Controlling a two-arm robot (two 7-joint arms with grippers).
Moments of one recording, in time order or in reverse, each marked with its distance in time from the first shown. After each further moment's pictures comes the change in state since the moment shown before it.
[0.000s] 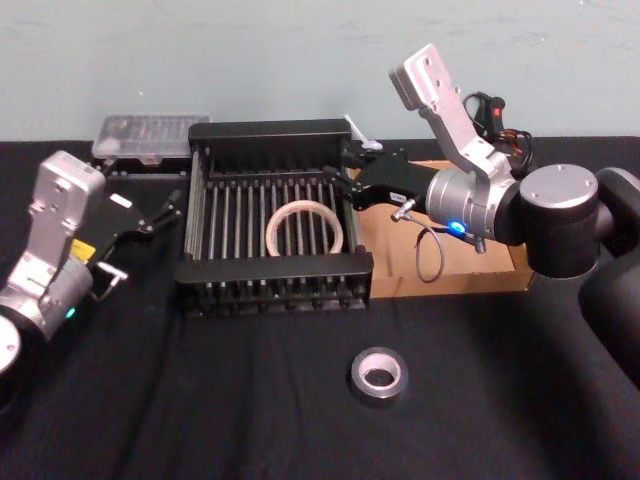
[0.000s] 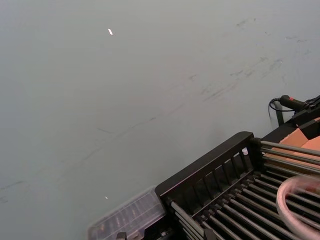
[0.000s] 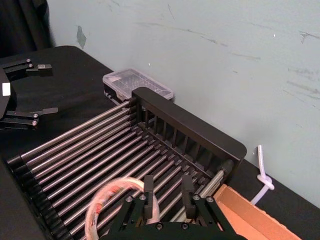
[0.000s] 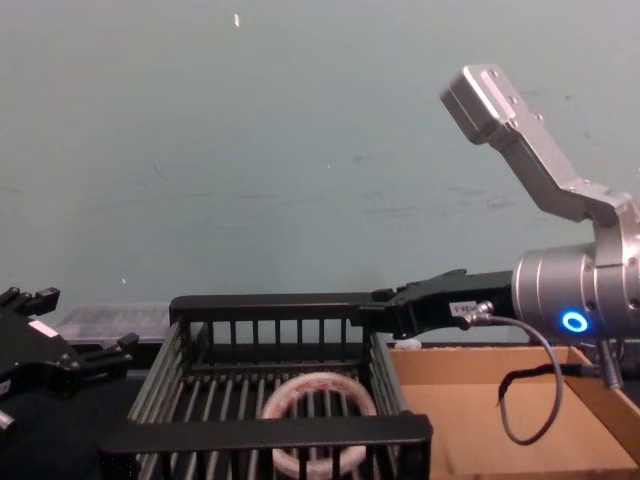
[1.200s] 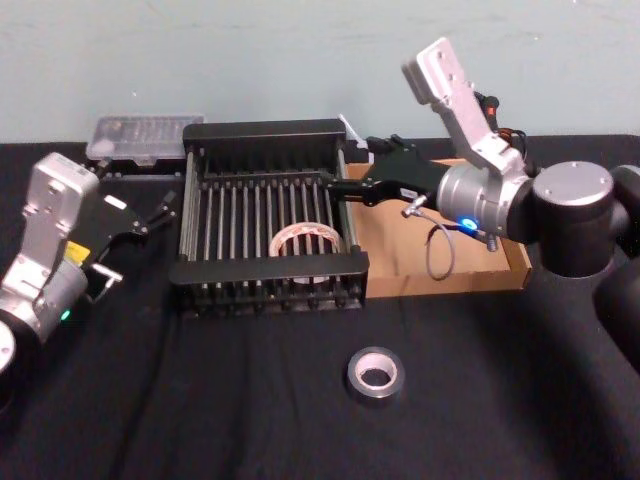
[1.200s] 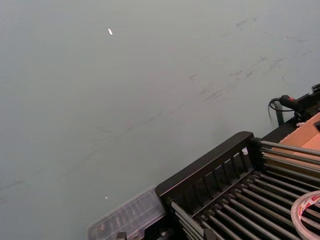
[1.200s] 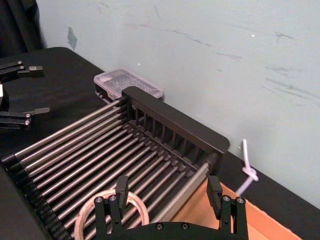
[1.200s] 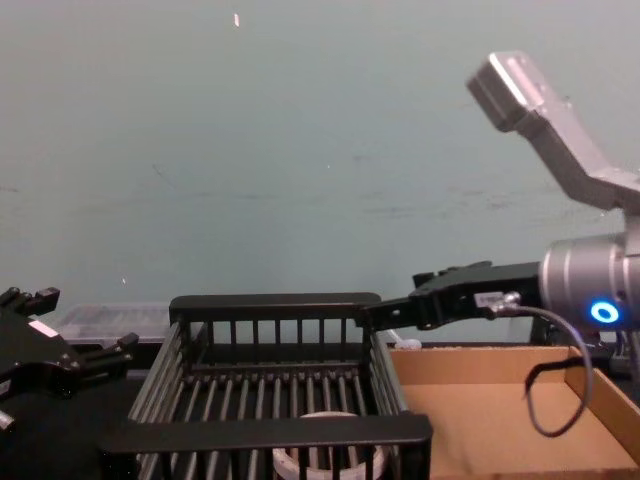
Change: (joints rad) left arm 0.000 0.000 0.000 0.000 0.000 0.000 0.000; right arm -0.029 0.029 0.029 -0.063 0.008 0.036 -0.018
